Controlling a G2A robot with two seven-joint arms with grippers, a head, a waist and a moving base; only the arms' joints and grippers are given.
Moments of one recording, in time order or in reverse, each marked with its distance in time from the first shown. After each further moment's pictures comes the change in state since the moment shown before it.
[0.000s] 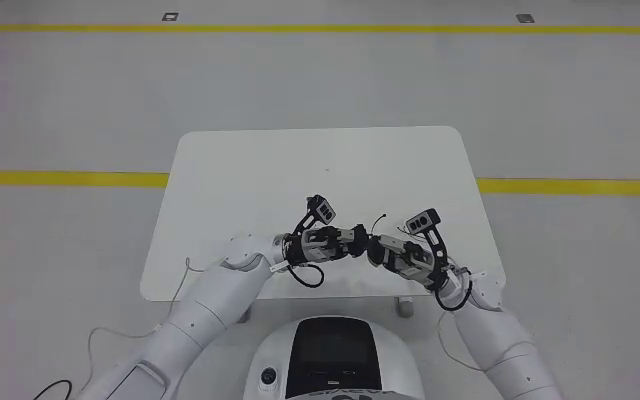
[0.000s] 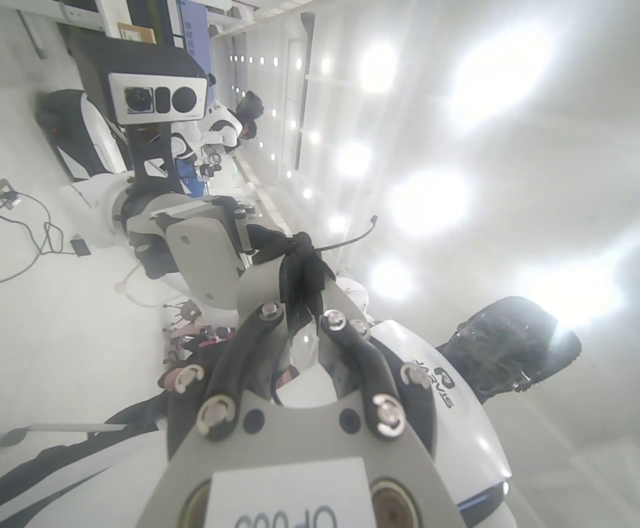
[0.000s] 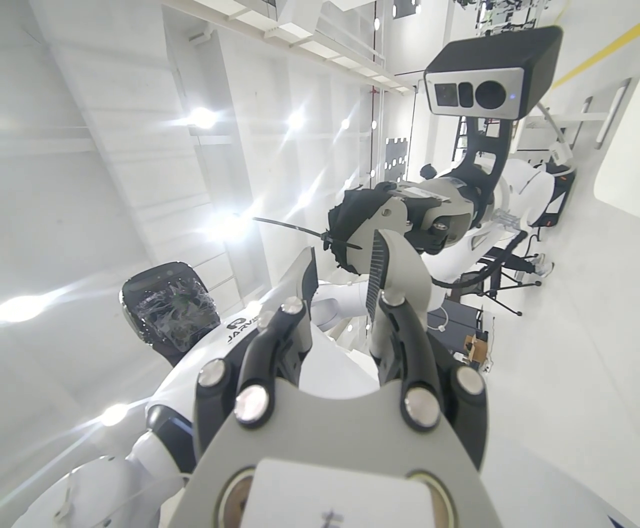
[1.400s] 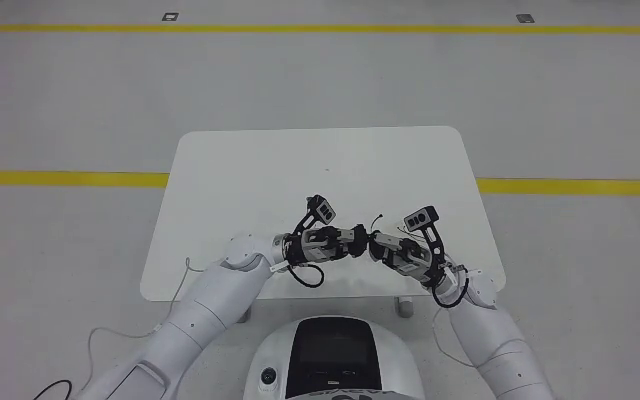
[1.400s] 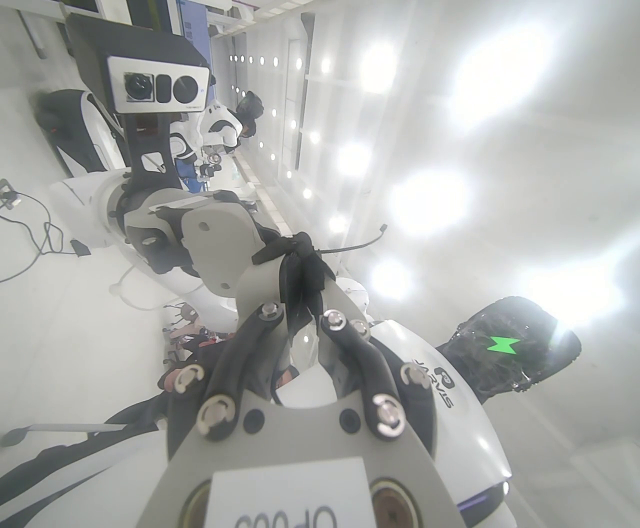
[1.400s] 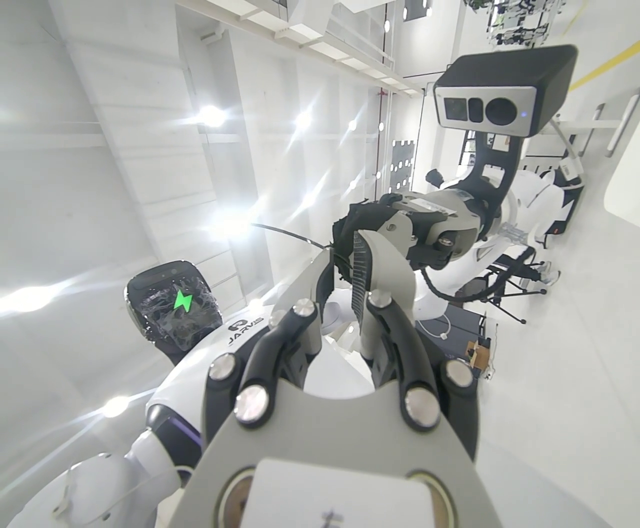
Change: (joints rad) left arm 0.000 0.000 0.000 0.000 0.000 0.000 0.000; right arm 0.014 -0.055 0.036 0.030 -0.023 0.000 0.028
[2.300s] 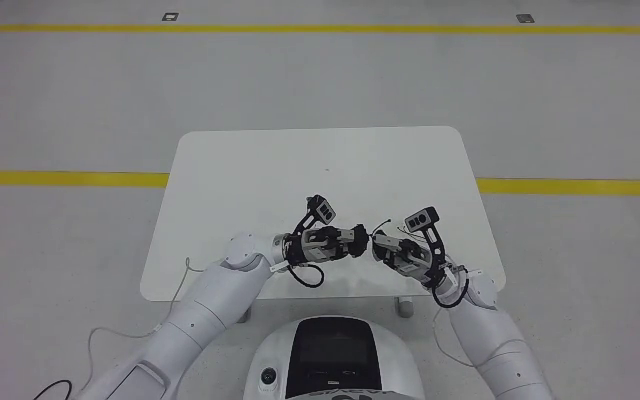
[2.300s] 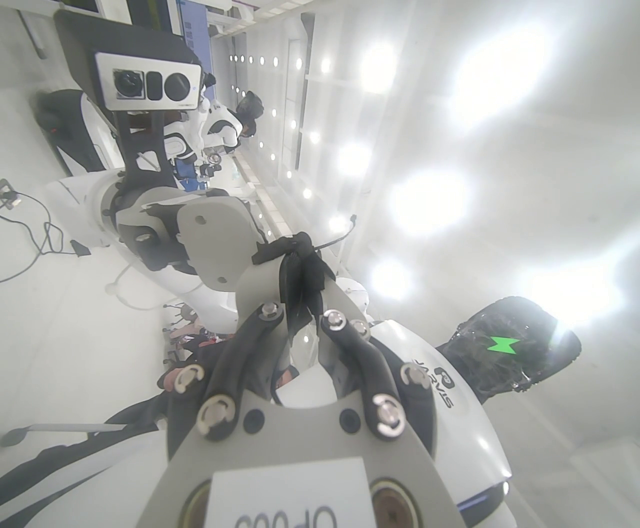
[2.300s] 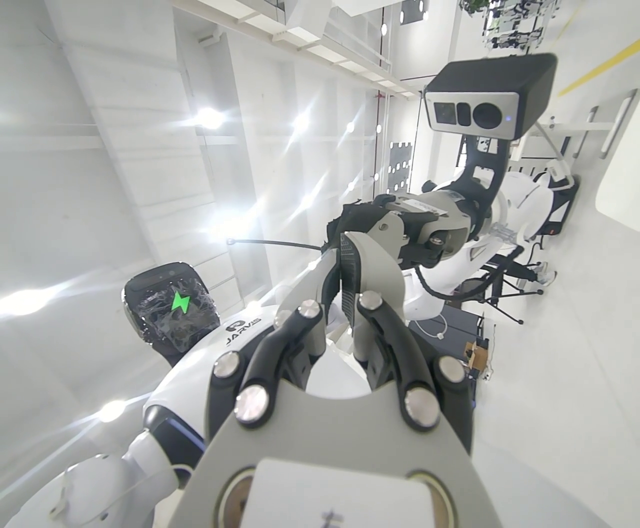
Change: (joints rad) left arm 0.000 0.000 0.000 0.000 0.000 0.000 0.000; right arm 0.001 -0.007 0.013 0.019 -0.013 0.000 0.010
